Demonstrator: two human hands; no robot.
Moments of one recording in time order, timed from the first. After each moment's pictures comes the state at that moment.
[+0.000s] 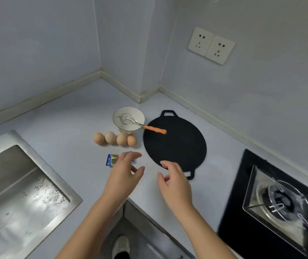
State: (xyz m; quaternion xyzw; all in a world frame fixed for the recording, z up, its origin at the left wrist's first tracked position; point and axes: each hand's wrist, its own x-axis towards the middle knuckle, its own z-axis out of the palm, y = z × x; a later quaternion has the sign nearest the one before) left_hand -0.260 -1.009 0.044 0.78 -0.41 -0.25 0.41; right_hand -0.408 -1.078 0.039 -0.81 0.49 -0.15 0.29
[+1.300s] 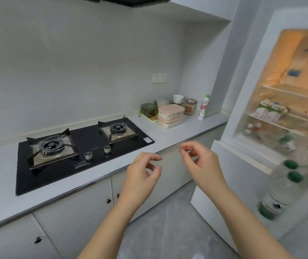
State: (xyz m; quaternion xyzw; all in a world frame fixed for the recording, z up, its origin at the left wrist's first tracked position) left_hand -0.827 -0.619 0.207 0.25 -0.78 -0.43 0.38; right_hand -0.968 -0.519 0.235 -0.47 0.74 -0.48 -0.04
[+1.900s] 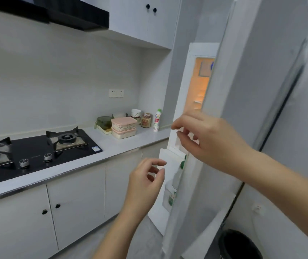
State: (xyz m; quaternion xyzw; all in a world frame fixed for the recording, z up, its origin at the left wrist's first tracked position) left_hand -0.972 -0.360 0.229 0.15 -0.74 -0.47 0.45; right_hand -1.074 -0.248 0.370 -0.67 0.62 -0.21 -0.34
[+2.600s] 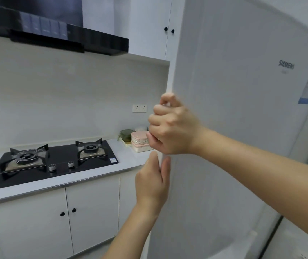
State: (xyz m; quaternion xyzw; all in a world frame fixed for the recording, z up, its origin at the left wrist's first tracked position) left_hand -1.079 -0.313 0.269 0.28 -0.73 -0.24 0.58; right_hand -1.165 -0.297 0.415 -0.72 0.30 -0.13 -0.61
